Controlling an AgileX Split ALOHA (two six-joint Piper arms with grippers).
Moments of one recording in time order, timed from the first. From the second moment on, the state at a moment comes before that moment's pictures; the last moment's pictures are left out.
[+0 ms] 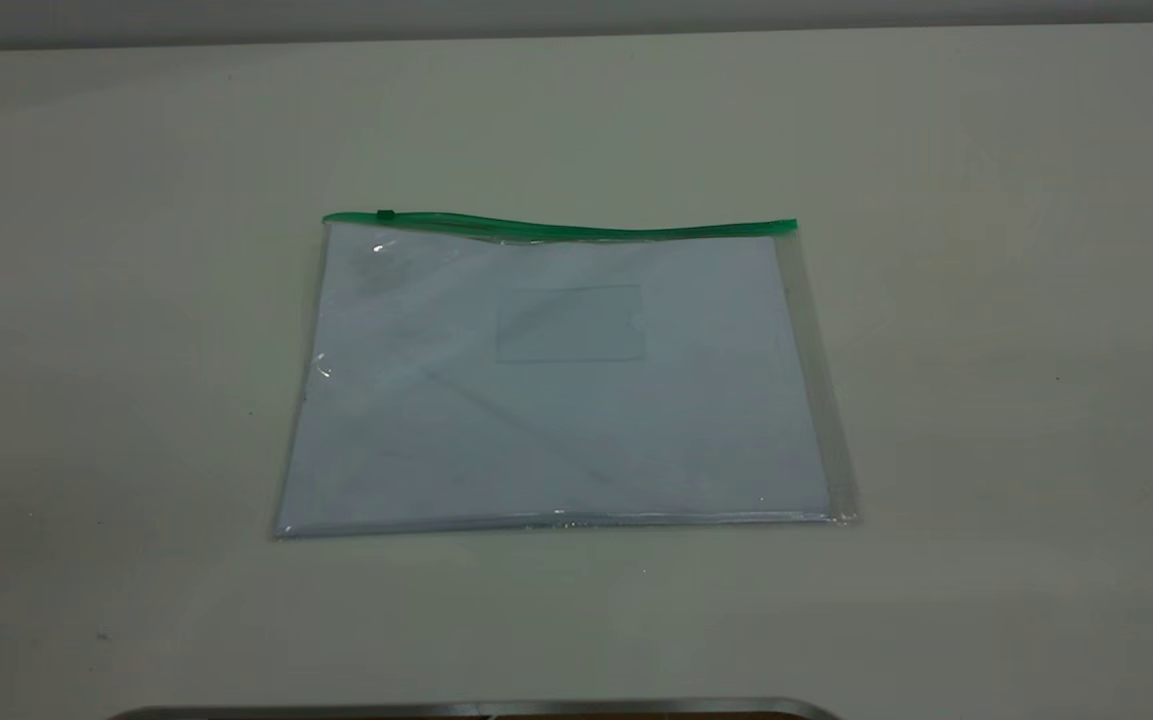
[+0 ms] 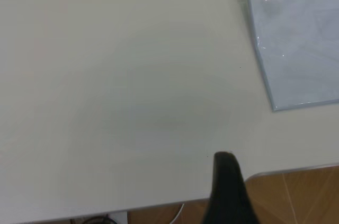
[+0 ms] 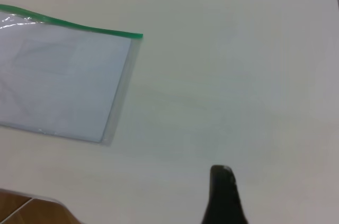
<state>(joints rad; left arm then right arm) -0.04 -0.02 -0.49 -0.06 1.14 0.07 0.07 -0.02 -0.48 0.08 1.13 -0.13</state>
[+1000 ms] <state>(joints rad) -0.04 0.76 -0.64 -0.09 0.81 0.07 0.07 0.63 -0.50 0.39 0.64 -0.45</state>
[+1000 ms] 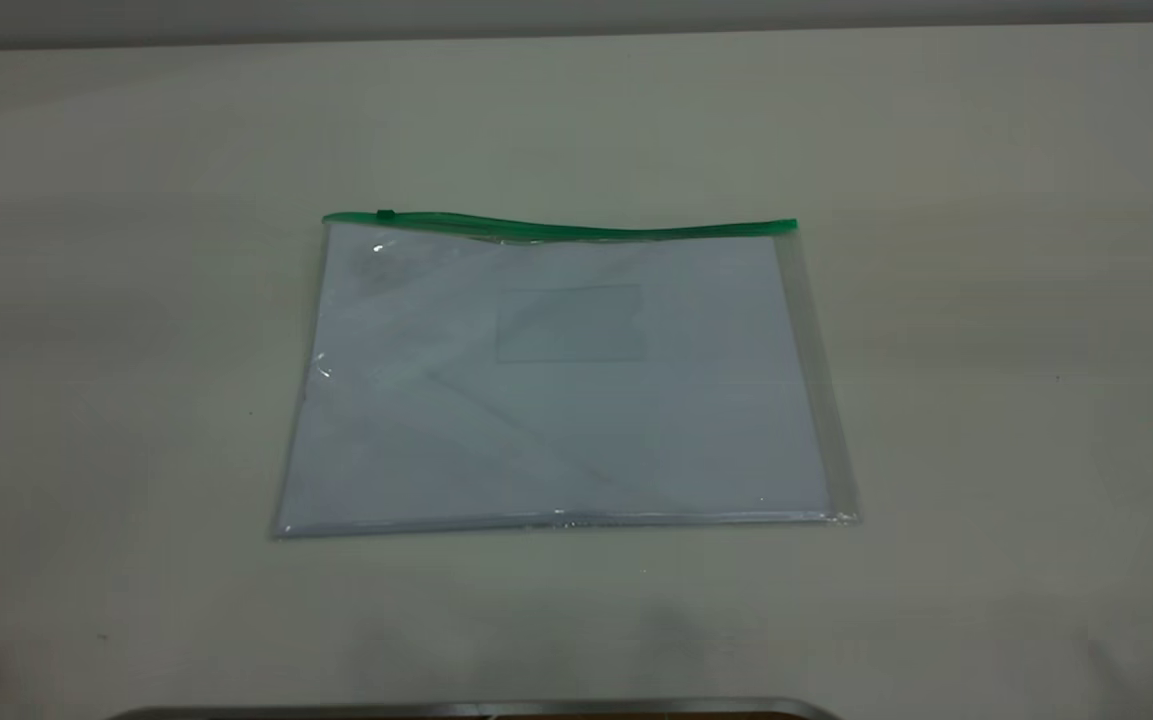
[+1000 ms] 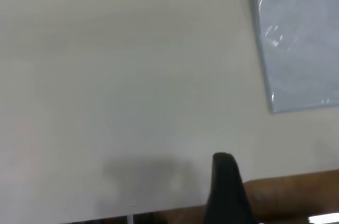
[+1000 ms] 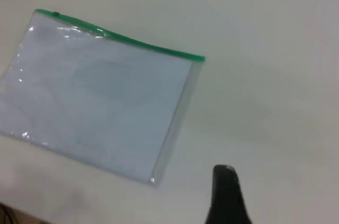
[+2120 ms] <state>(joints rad) -0.04 2.23 -1.27 -0.91 0.41 0.89 0.07 1.68 -0.73 1.66 0.69 -1.71</state>
